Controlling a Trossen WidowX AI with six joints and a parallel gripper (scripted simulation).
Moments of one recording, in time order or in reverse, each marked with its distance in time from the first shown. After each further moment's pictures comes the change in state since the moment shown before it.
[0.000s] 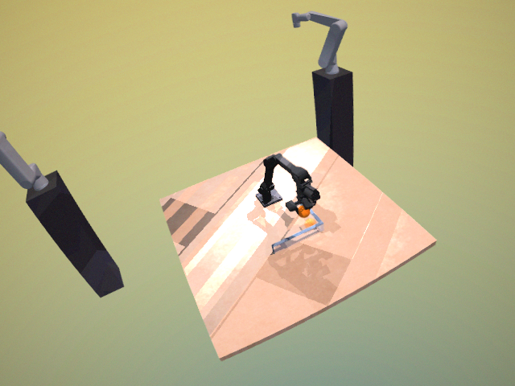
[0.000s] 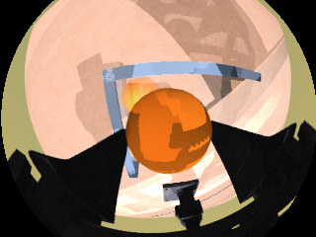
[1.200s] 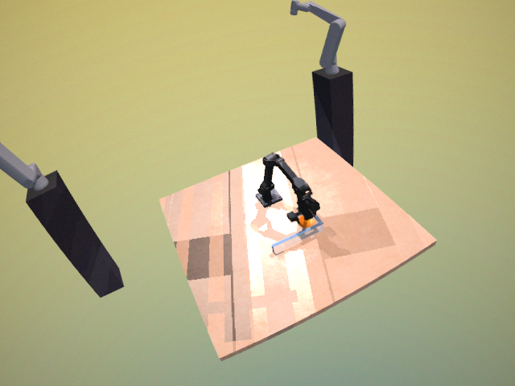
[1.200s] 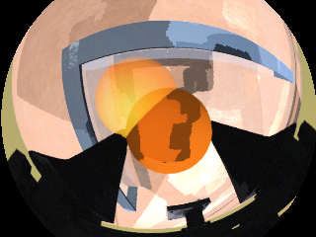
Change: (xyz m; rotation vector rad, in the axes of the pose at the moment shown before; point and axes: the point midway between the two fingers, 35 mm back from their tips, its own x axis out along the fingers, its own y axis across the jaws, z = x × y) arm 0.100 0.008 -0.019 -0.001 -0.005 0.002
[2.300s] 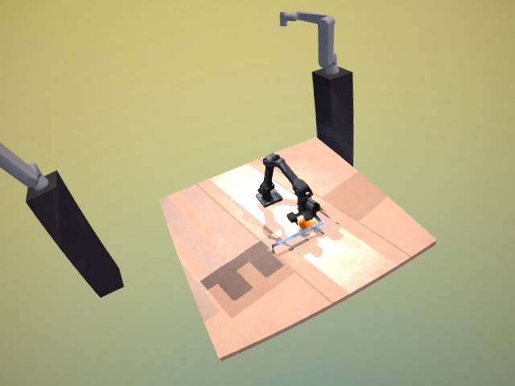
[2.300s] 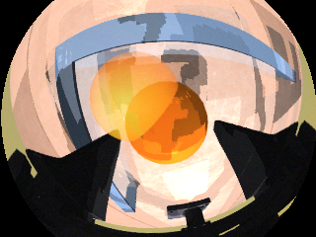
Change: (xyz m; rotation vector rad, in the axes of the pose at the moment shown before) arm 0.006 0.000 -0.002 0.000 0.019 -0.004
